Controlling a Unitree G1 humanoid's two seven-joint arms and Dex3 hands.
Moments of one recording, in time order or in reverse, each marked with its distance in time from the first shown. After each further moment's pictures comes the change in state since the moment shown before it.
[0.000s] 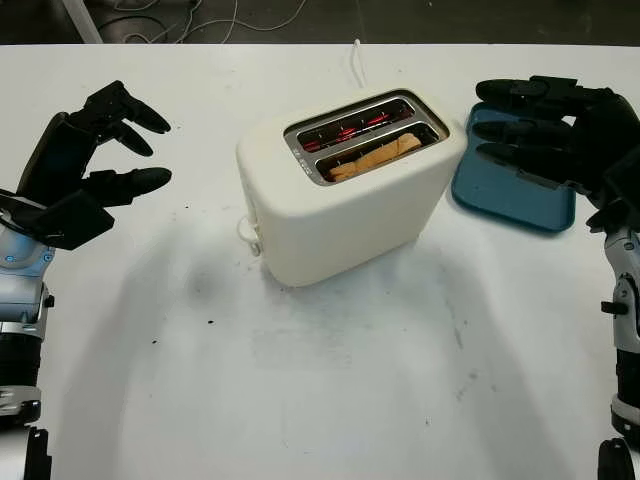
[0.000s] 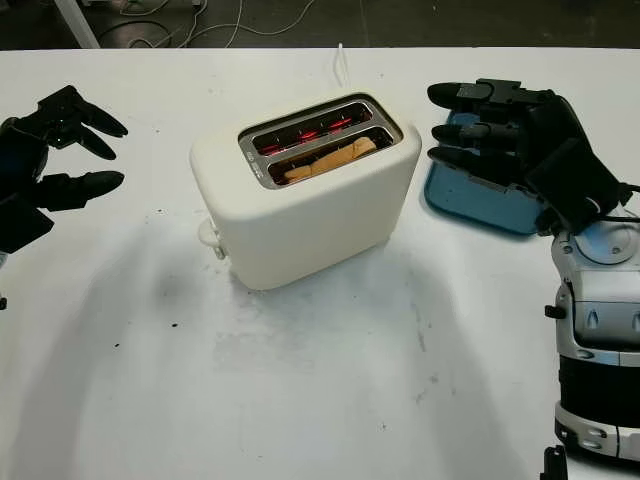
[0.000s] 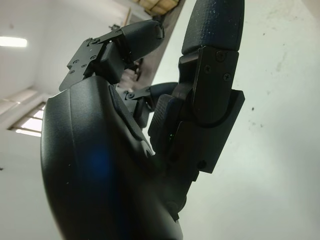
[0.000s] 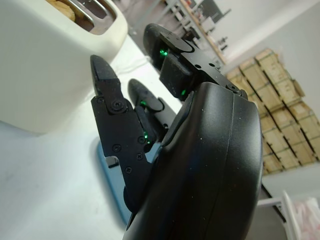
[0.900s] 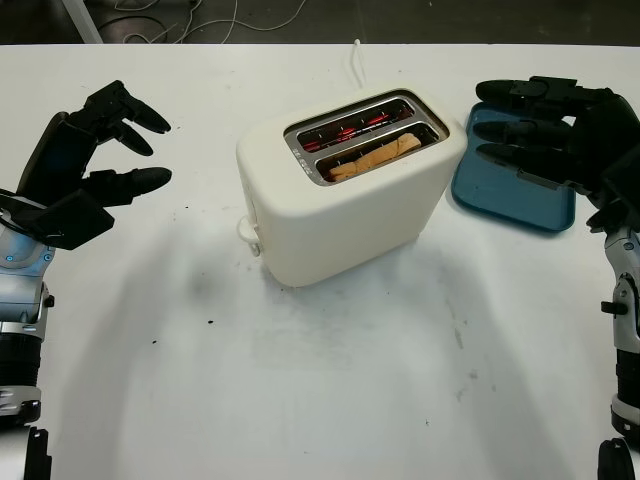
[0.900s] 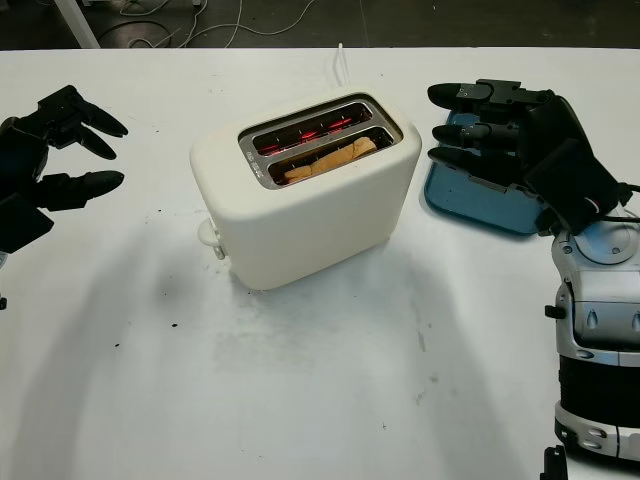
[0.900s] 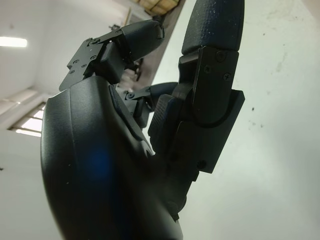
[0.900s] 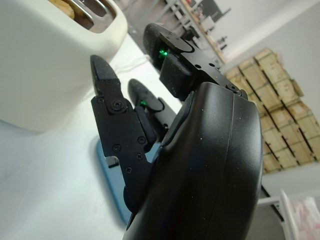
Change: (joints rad) left arm 0.000 0.000 0.000 -0.001 0.000 0.000 0.000; right arm 0.000 0.000 0.000 0.000 -0.010 0.000 0.000
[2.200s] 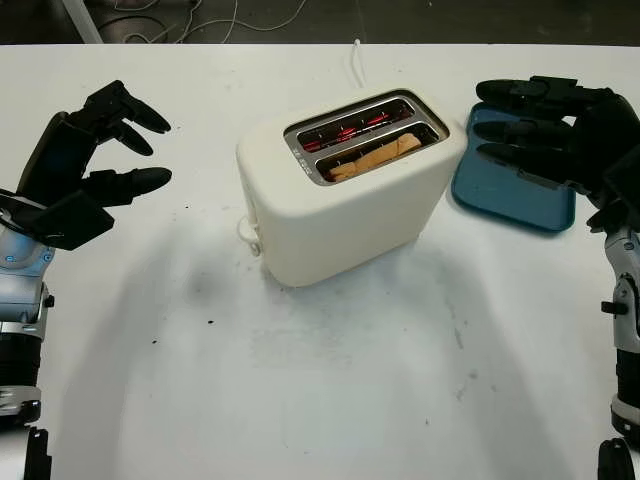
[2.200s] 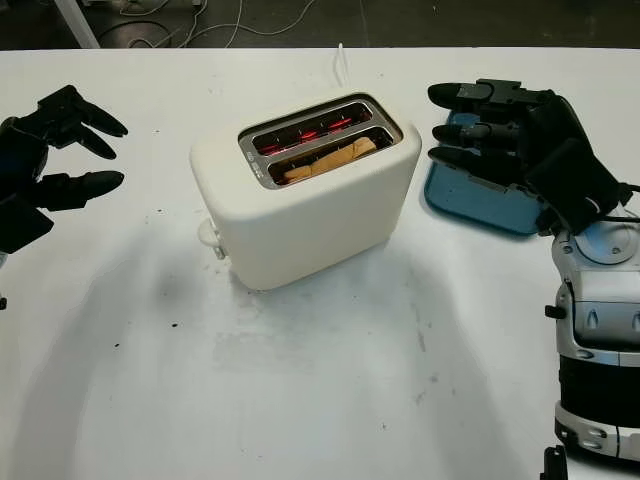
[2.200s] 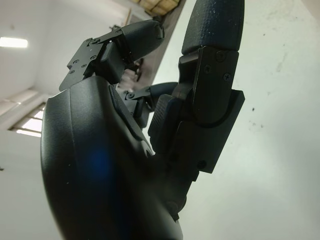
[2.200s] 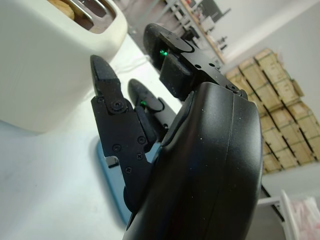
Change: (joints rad) left arm 0.000 0.000 0.000 0.000 0.000 -0.004 0.000; right arm 0.000 0.000 -0.001 0.000 0.003 0.000 0.000
